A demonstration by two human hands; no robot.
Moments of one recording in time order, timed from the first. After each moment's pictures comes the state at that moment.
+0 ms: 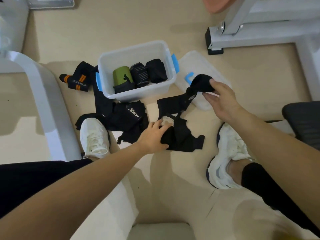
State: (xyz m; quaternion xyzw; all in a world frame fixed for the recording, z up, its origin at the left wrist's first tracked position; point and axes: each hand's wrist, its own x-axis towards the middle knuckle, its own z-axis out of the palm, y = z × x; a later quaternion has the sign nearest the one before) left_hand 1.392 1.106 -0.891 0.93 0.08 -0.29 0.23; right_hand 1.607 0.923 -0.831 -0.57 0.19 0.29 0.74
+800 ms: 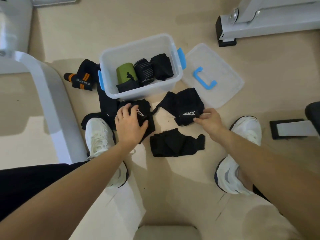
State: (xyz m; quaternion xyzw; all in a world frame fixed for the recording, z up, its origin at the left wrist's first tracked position) left_hand 1.378 1.170 -0.899 0.94 0.32 -0.06 0.12; right_hand 1.544 0.926 -0.916 -0.80 0.11 0.37 0.46
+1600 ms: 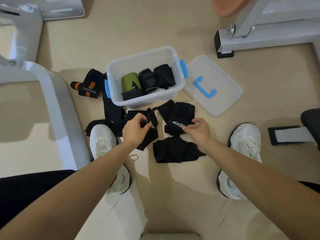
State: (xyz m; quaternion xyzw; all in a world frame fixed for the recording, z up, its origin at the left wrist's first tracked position) left_hand 1.389 1.180 -0.881 0.87 0.35 -0.08 0.34; right_hand 1.504 0.965 -0.903 -0.79 0.12 0.36 0.49
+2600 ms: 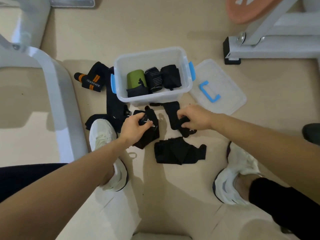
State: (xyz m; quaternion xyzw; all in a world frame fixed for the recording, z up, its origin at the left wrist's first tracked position) left_hand 1.377 1.199 -0.870 0.82 0.32 -0.06 0.48; right_hand 1.579 1.012 -0.842 -0.77 -0.51 0.38 0.05
